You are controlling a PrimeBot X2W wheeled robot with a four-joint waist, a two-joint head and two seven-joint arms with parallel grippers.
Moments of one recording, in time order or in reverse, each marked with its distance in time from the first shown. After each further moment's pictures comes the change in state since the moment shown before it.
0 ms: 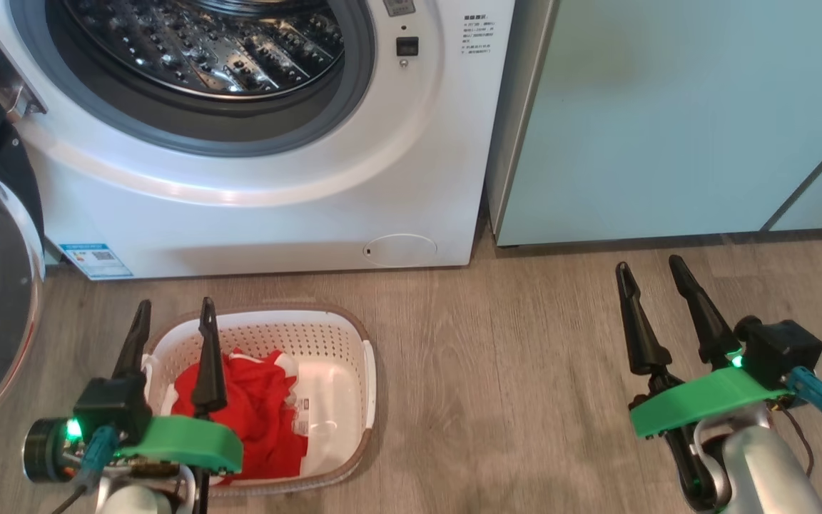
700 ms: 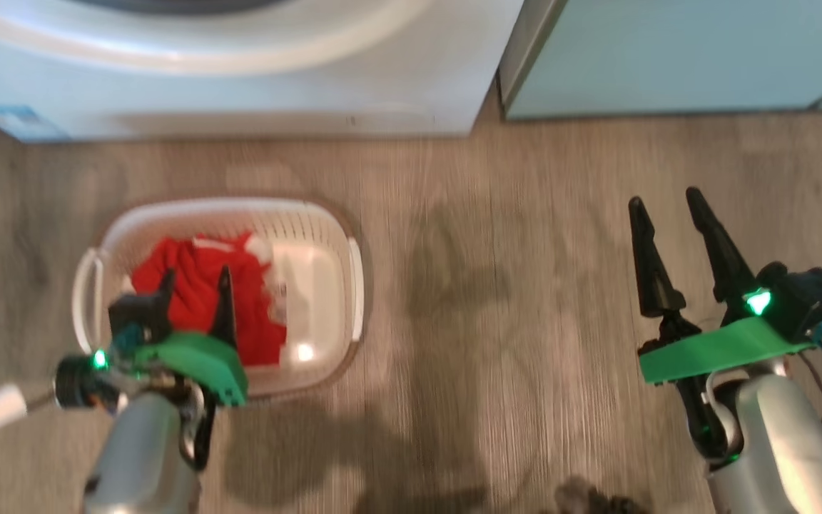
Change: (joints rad) left arm -0.320 0.004 -0.008 0.514 -0.024 -0.054 0.000; right arm -0.093 -0.013 -0.003 -0.057 0.000 0.000 0.000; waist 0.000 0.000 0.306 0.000
